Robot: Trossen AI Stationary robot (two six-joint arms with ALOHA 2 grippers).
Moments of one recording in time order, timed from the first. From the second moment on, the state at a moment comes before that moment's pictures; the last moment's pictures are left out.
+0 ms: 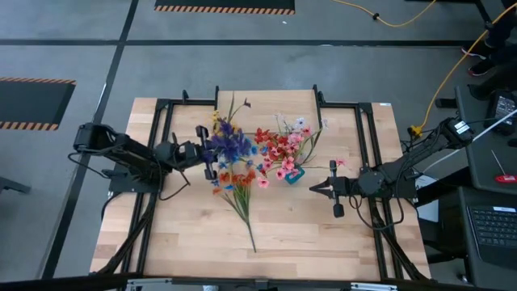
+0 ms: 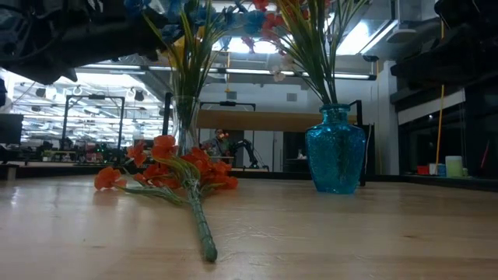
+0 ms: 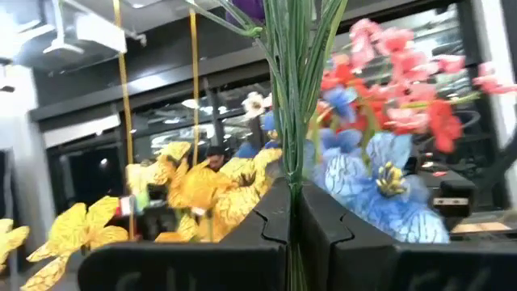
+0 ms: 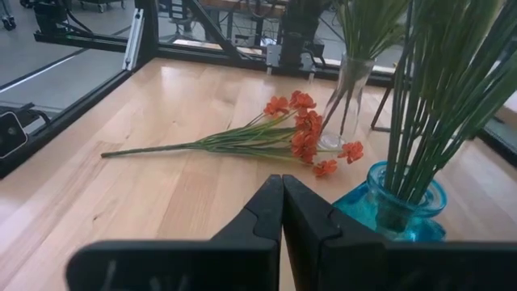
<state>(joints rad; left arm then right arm) 0.04 1.34 0.19 1.57 -0.19 0.23 0.51 0.85 0.17 0.45 0.48 0.01</state>
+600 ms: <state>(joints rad) 0.04 1.30 0.20 1.57 -0.26 0.17 0.51 0.85 0.17 0.42 0.48 0.05</state>
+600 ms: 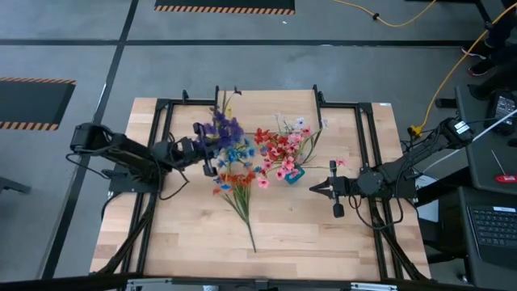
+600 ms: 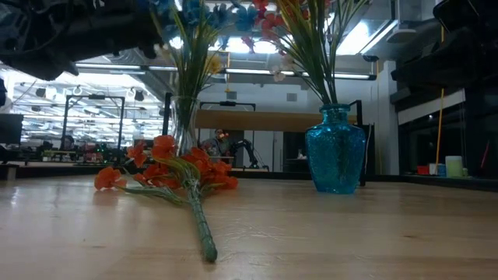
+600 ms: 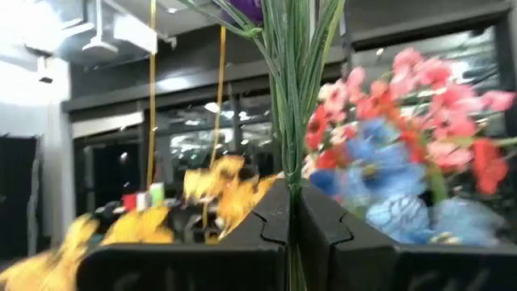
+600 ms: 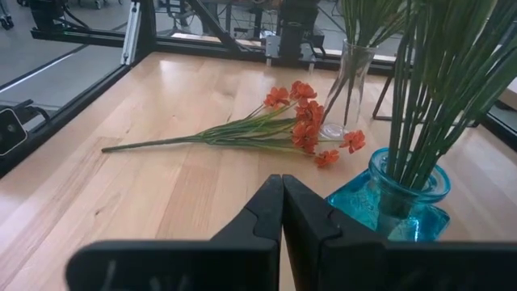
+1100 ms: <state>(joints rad) 0.03 1.25 0.21 1.51 -0.30 0.05 0.51 0.85 0.17 0.42 0.48 0.05</state>
